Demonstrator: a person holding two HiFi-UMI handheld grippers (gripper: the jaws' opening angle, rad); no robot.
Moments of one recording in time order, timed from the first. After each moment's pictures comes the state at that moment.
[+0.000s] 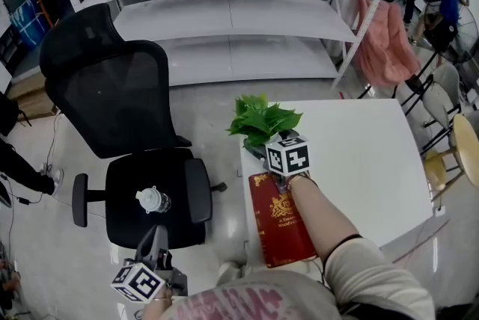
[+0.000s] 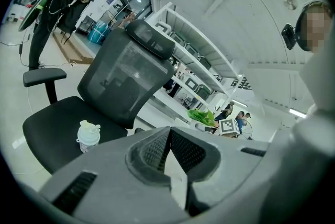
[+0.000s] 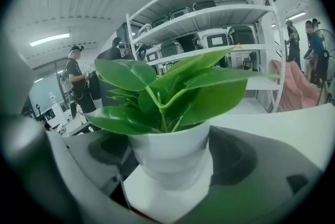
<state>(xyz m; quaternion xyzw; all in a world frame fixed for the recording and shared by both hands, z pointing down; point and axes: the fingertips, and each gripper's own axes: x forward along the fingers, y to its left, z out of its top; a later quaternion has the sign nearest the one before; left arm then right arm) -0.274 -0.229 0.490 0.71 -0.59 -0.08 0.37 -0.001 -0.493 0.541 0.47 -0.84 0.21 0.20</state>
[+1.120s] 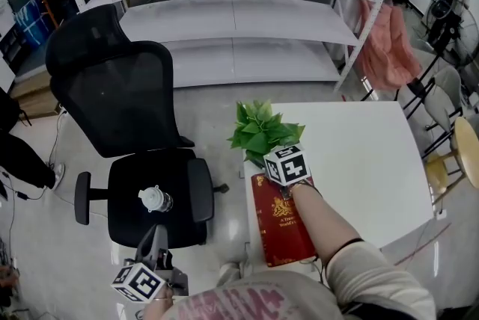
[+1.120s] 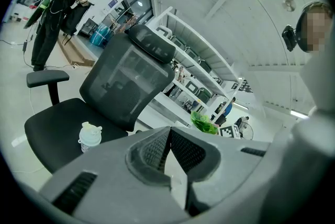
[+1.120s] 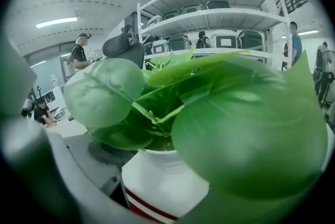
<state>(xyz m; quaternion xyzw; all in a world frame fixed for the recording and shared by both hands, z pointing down) -0.278 -0.222 0.485 0.71 -0.60 -0.10 0.36 -0.005 -0.471 0.555 0.45 -0.84 0.17 0.26</state>
